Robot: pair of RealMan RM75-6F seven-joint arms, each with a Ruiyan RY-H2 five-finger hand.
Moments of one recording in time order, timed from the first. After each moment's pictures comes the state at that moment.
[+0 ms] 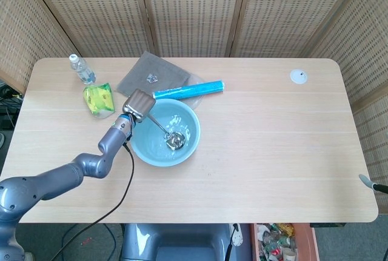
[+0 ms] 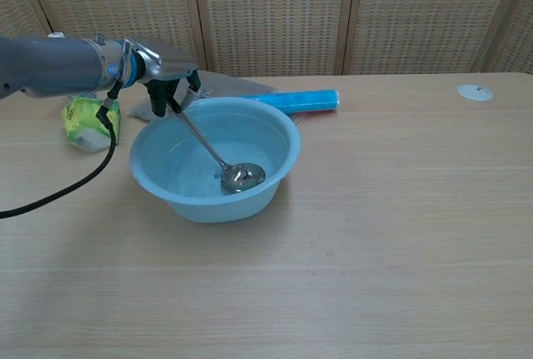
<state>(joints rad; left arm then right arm) -1.17 -1.62 -0.10 -1.01 0.72 0.61 0.69 0.06 -0.92 0.17 -1.64 -1.28 1.34 0.36</state>
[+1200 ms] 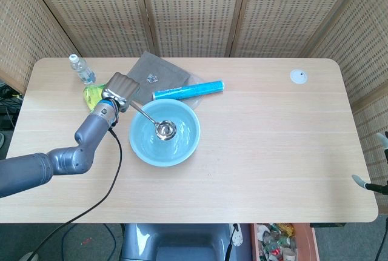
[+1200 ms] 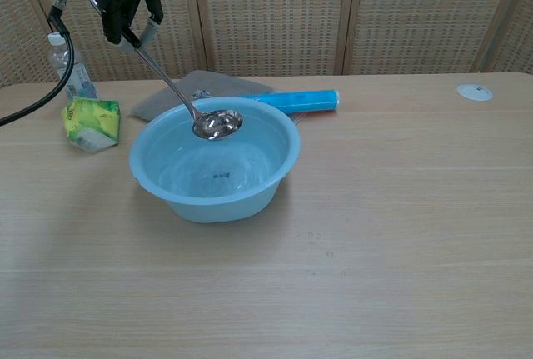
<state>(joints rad) -1.45 -1.17 0.09 -1.52 0.21 0.70 0.86 0.08 -0.94 0.16 -1.65 -1.26 1.31 0.29</state>
